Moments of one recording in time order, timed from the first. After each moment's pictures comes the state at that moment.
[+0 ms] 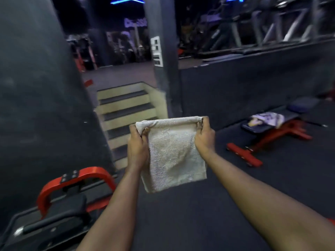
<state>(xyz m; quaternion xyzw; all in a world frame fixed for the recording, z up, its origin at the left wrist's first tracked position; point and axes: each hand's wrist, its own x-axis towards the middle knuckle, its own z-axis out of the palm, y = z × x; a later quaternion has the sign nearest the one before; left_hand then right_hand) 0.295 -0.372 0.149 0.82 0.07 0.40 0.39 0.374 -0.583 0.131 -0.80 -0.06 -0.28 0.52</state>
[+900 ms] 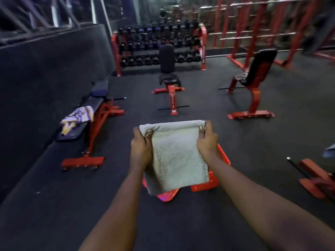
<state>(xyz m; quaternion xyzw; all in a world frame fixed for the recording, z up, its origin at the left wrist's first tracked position) 0.391 -1.070 0.044 0.79 -0.34 -0.03 0.51 0.225 -1.224 0.023 -0.71 0.45 -0.44 0.31</state>
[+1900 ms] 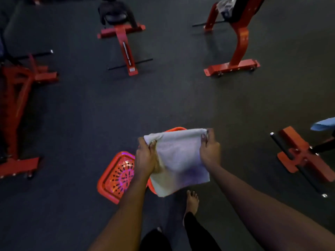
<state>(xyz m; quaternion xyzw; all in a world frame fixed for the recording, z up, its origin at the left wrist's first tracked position) 0.414 -1.545 -0.205 0.84 -0.33 -0.24 0.35 0.218 -1.654 -0.203 -0.65 0.64 -0.25 0.32</state>
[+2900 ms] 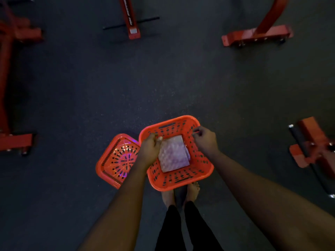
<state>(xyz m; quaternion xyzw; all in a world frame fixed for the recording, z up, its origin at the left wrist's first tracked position) 0.467 -1.607 -0.290 0.81 -0.36 -0.38 0.26 0.284 -1.736 -0.300 -0.64 0.63 -0.06 0.44</state>
